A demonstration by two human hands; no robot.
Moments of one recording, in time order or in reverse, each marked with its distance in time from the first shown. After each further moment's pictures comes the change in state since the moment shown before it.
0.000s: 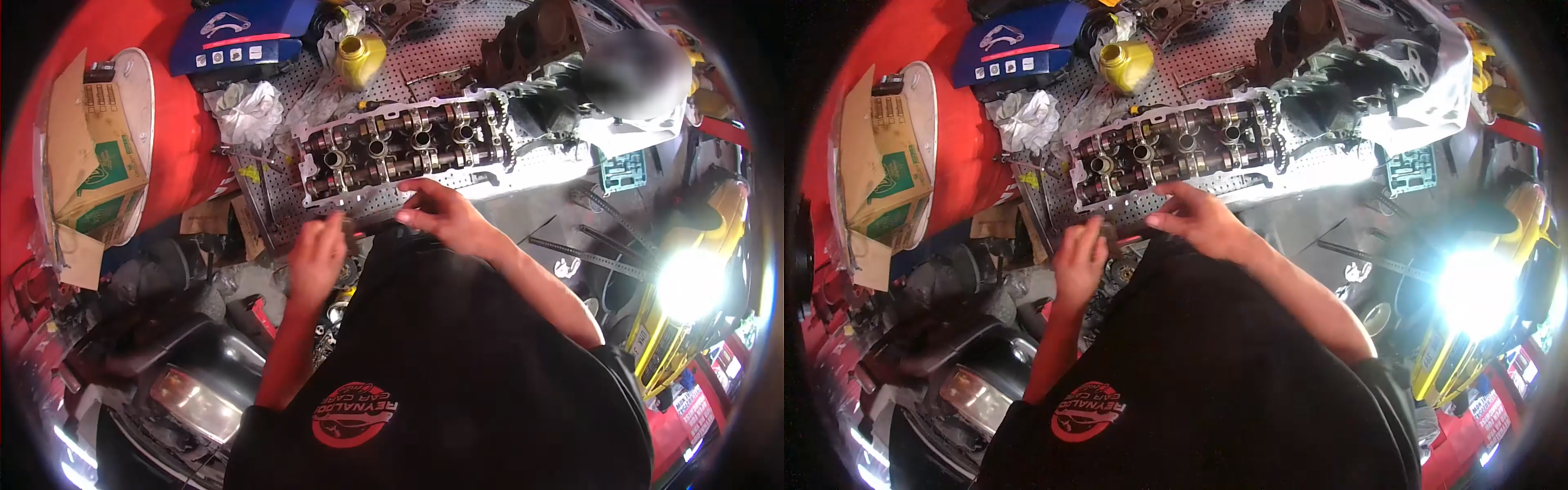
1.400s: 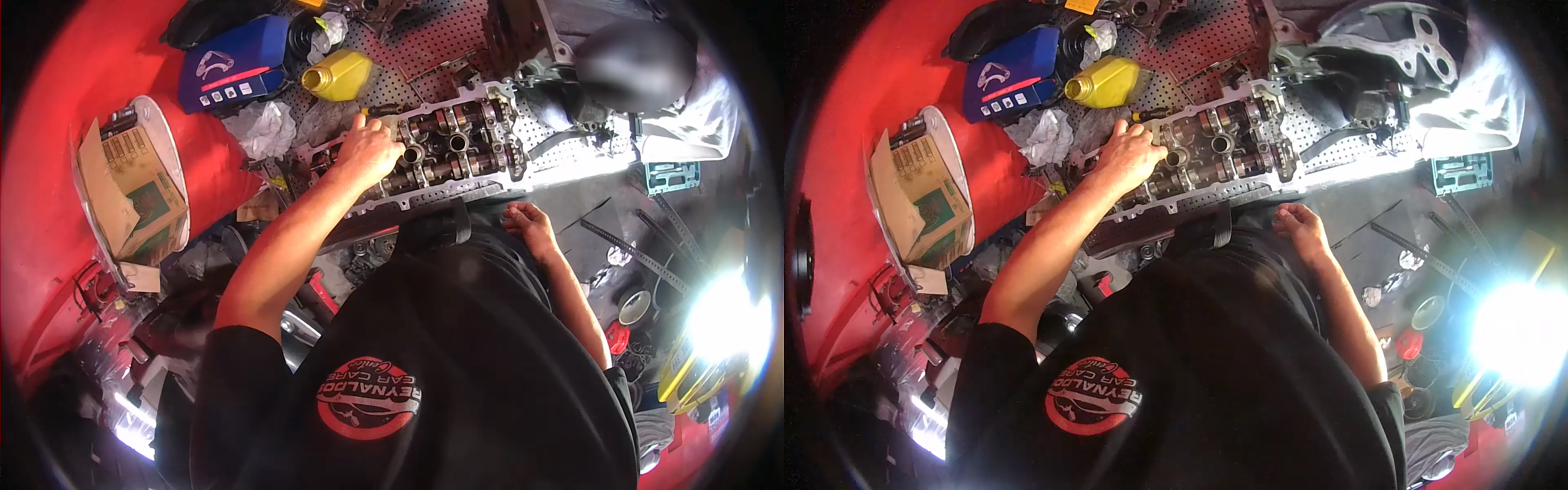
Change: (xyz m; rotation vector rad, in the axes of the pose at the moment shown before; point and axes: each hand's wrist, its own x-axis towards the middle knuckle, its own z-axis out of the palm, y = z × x) left_hand 0.236 0.053 0.097 0.577 -0.806 0.477; right_hand -0.044 0.182 -0.152 0.479 0.354 0.423
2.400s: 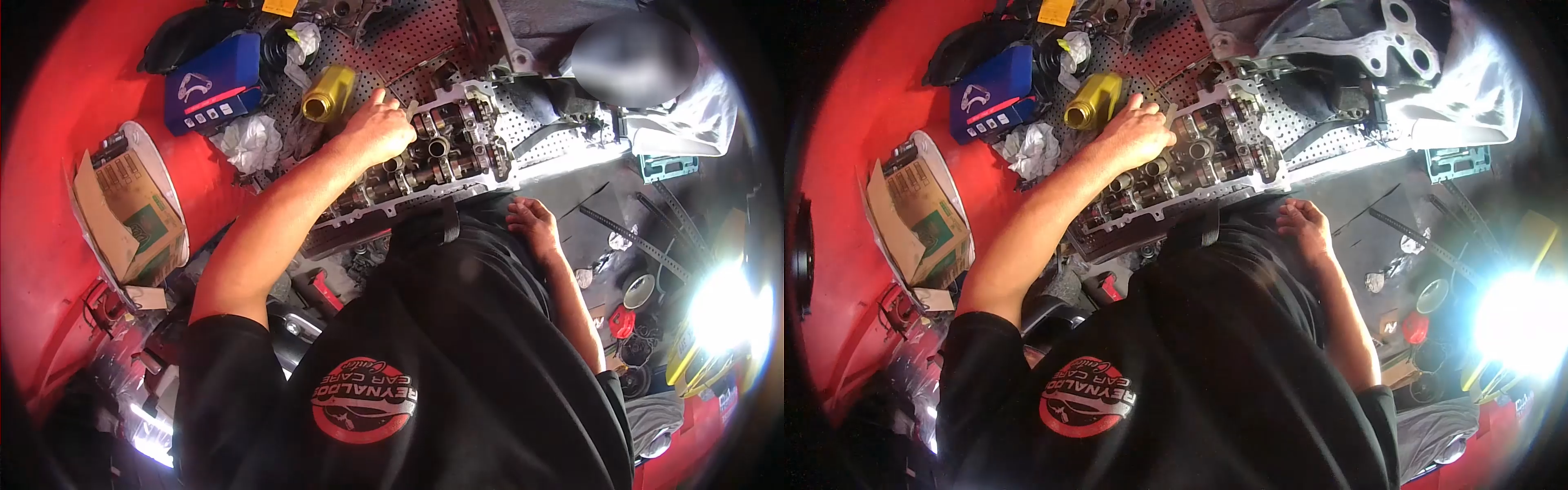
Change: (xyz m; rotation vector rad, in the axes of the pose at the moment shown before) left_hand 0.071 0.003 -0.048 0.040 -0.127 0.258; right_hand -0.007 -0.006 -0.025 0.179 0.085 -0.001
